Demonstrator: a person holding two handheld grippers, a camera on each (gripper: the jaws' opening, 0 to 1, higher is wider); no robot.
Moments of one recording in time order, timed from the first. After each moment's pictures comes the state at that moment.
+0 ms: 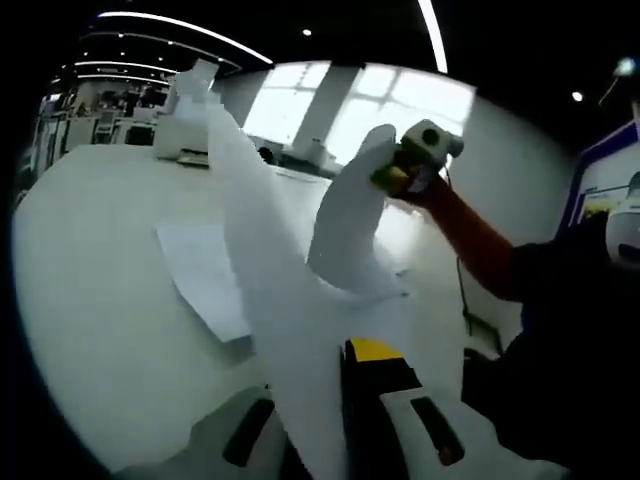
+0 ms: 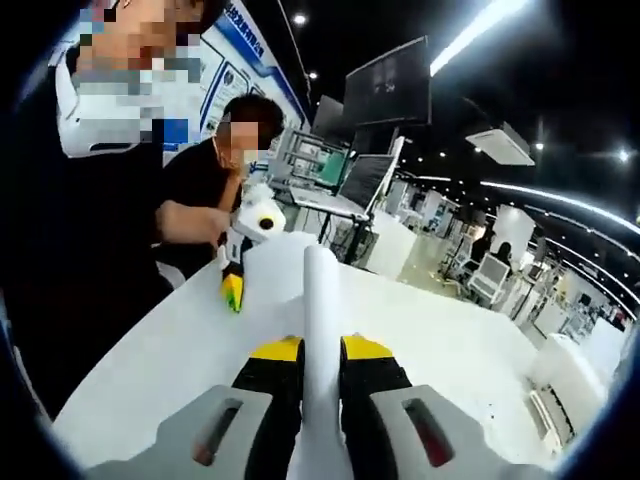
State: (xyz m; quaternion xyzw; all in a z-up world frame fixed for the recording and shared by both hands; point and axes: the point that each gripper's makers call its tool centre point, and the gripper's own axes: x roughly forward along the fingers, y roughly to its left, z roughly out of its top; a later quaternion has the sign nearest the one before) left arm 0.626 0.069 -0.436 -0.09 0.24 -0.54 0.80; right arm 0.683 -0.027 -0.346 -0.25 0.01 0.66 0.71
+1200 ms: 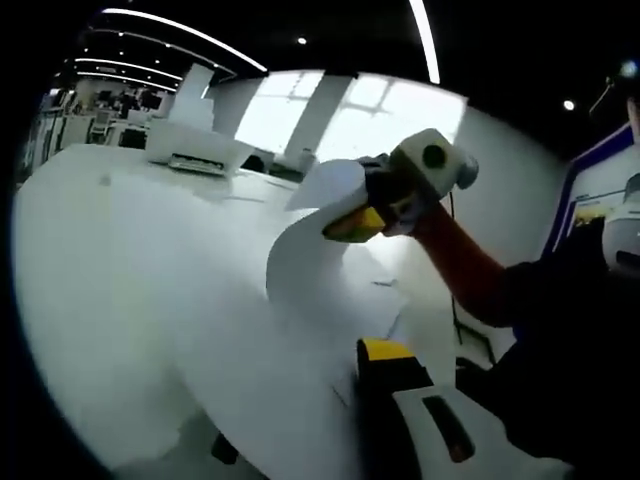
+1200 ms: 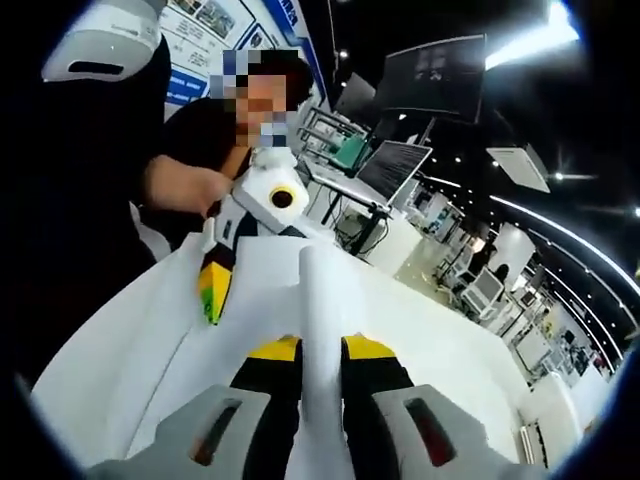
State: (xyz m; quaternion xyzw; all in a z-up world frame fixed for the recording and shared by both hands) left arm 0.624 0.057 -0.434 -0.11 0.22 -0.55 0.80; right arm 0.663 0.043 -0.380 -0.32 -0.02 0.65 0.69
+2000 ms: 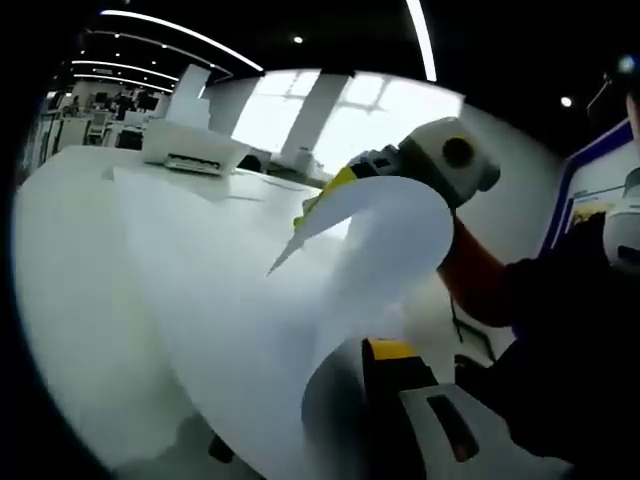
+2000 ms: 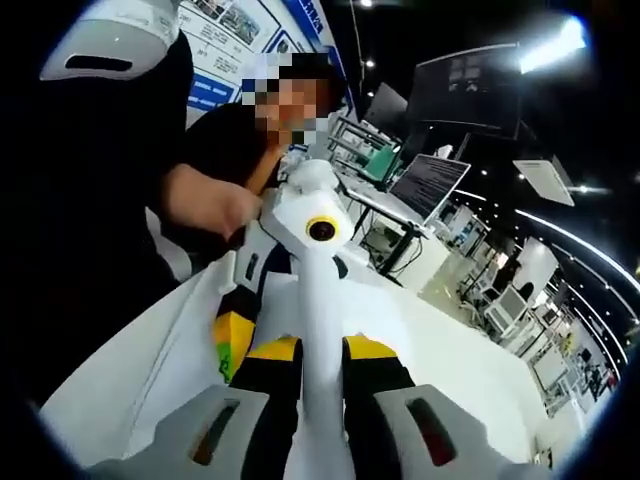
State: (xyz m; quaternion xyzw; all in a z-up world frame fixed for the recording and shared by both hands) left arm 0.622 0.055 -0.435 -0.11 0.22 -0.56 0.79; right arm 0.630 0.086 -0.387 -0.32 -0.03 0.69 0.65
